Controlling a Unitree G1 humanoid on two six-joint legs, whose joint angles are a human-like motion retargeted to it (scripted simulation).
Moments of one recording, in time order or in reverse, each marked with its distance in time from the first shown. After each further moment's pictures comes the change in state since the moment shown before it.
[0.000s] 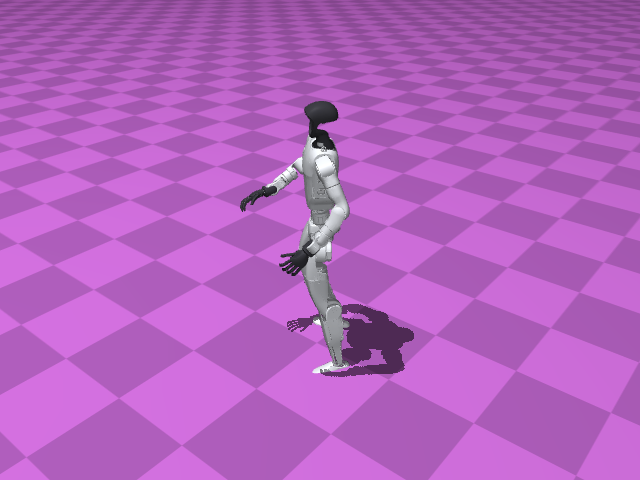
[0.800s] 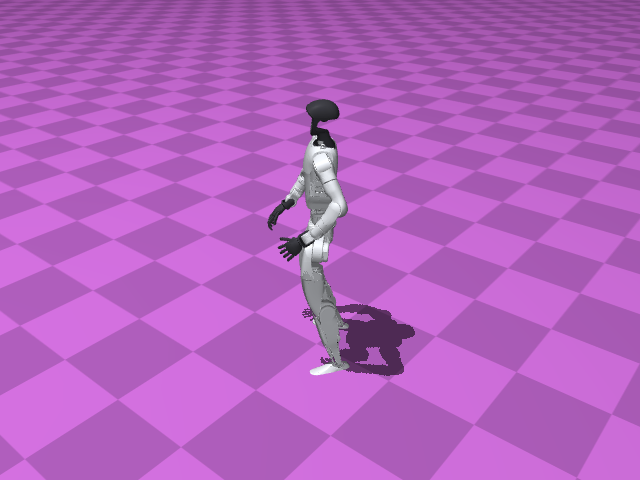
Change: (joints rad) left arm 0.071 0.115 -0.141 -0.229 0.140 -0.009 -0.127; right arm 0.086 0.108 0.085 0.571 -0.180 0.027 0.025; waist -0.018 0.018 -0.027; left_leg -0.045 -0.022 0.056 0.150 -0.075 -0.001; right_leg -0.045 -0.040 0.065 0.032 -0.054 0.014
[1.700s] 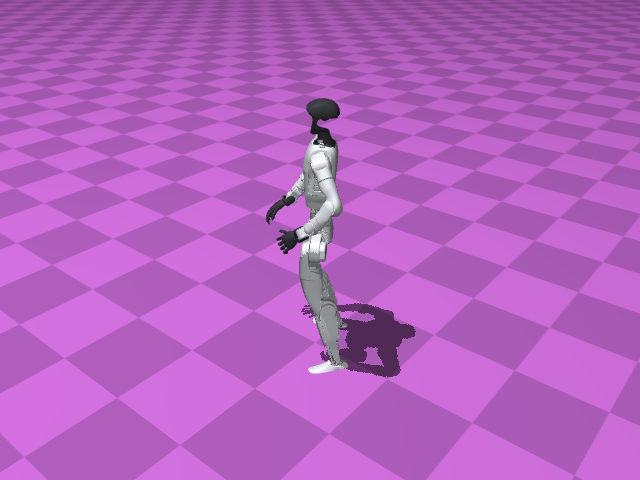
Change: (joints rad) left arm -0.004 0.027 -0.053 -0.075 0.084 -0.007 -0.054; right arm -0.031 -0.024 -0.018 -0.028 -0.051 0.037 -0.055; waist -0.005 0.014 0.001; left_leg 0.060 -0.040 0.028 -0.082 0.037 0.033; right_leg 0.021 -0.008 0.035 -0.097 0.067 0.033
